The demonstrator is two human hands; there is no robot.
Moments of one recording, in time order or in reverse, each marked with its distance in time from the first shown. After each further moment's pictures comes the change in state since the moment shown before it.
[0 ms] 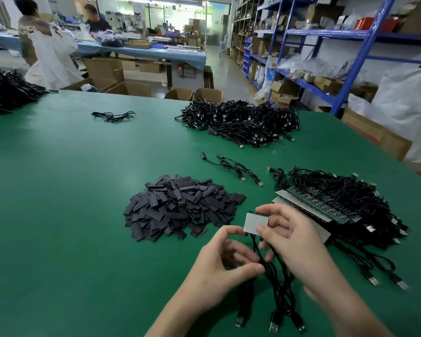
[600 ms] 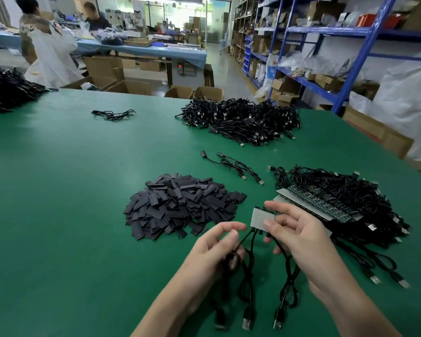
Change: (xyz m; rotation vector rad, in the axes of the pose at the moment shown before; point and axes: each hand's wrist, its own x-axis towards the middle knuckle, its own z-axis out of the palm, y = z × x) left_hand 0.001 0.012 -0.010 -0.354 -0.008 -0.119; right_hand 0.002 0.003 -0.008 0.098 0.058 0.072
